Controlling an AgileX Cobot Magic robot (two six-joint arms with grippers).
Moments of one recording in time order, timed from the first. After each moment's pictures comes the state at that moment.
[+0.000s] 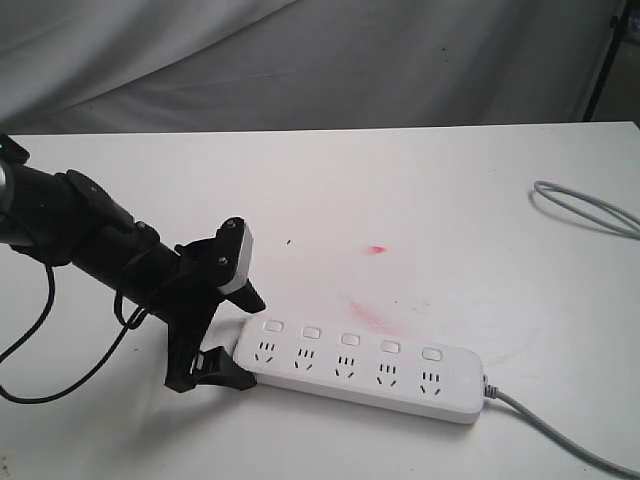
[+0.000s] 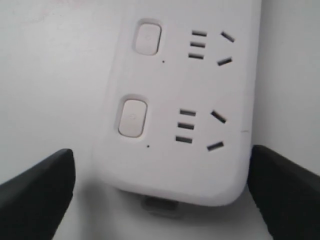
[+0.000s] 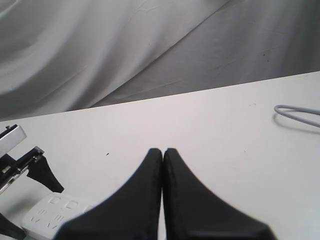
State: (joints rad) left arm -0.45 2.02 -1.01 -1.00 0.76 2.07; right arm 0.14 0.00 0.00 0.11 0.20 0.17
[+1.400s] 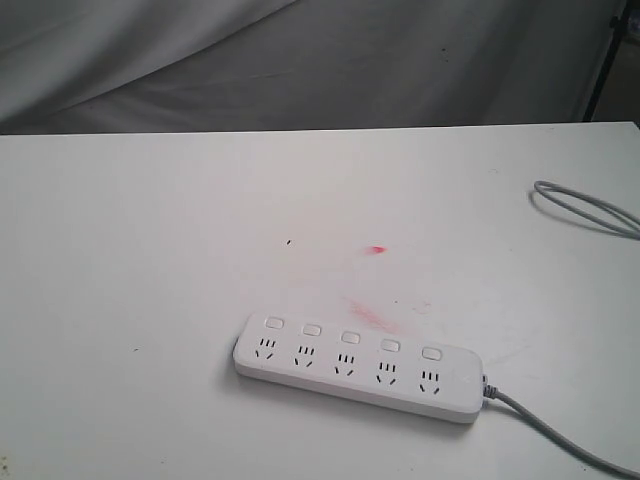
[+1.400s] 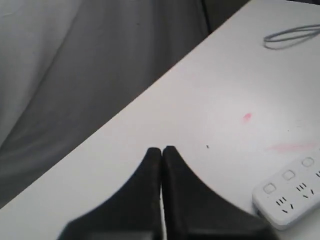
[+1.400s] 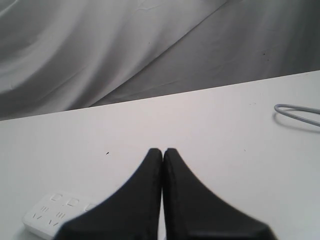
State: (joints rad) left arm -0.08 0.96 -1.01 -0.80 0.87 1.19; right arm 0.14 0.00 0.00 0.11 0.20 0.17
